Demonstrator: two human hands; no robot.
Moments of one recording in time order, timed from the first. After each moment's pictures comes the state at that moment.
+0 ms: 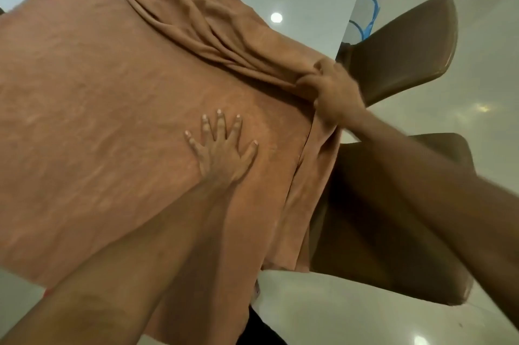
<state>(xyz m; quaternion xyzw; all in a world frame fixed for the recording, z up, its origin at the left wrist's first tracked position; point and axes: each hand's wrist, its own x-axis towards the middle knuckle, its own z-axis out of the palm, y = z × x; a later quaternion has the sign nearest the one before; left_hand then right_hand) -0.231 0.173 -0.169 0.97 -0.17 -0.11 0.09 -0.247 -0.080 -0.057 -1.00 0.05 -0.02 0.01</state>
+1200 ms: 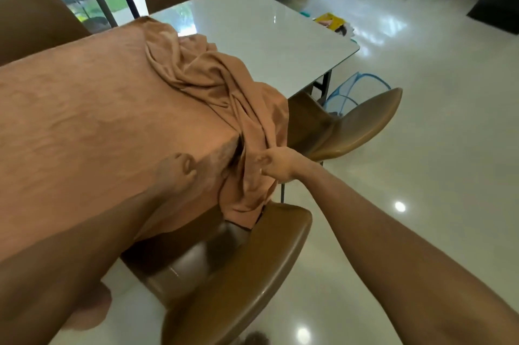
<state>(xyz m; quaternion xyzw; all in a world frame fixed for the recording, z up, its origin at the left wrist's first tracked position) -0.313 -0.028 -0.136 0.99 0.01 -0.05 0.15 -0.302 -0.331 -0.047 -0.94 -0.18 0.27 0.14</state>
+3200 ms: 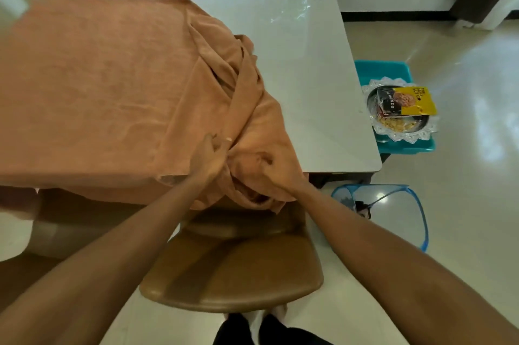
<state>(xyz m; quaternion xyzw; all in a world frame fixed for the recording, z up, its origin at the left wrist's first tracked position) 0.004 -0.394 -0.087 0.78 0.47 0.09 0.41 0.130 -0.545 -0.100 -0.83 -0.43 0.21 0.29</state>
